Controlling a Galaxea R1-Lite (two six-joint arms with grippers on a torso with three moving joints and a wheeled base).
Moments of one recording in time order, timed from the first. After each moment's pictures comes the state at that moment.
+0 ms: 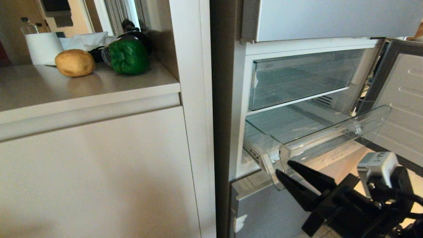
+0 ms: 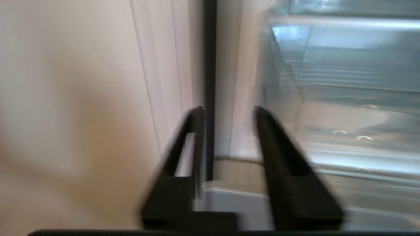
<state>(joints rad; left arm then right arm) -0.01 0.00 -0.04 0.10 0.00 0.00 0.92 1.52 -0.20 -1.44 -0.33 -0.05</state>
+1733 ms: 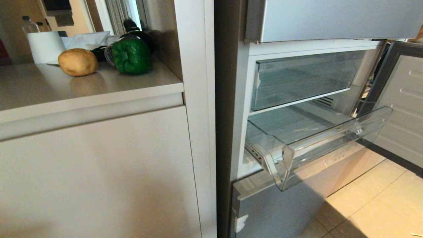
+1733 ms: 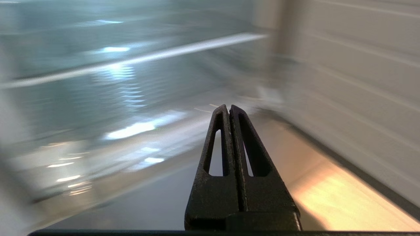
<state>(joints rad) -0.01 0.00 -0.04 0.10 0.00 0.00 0.16 0.75 -0.52 -0.33 -0.31 0.01</state>
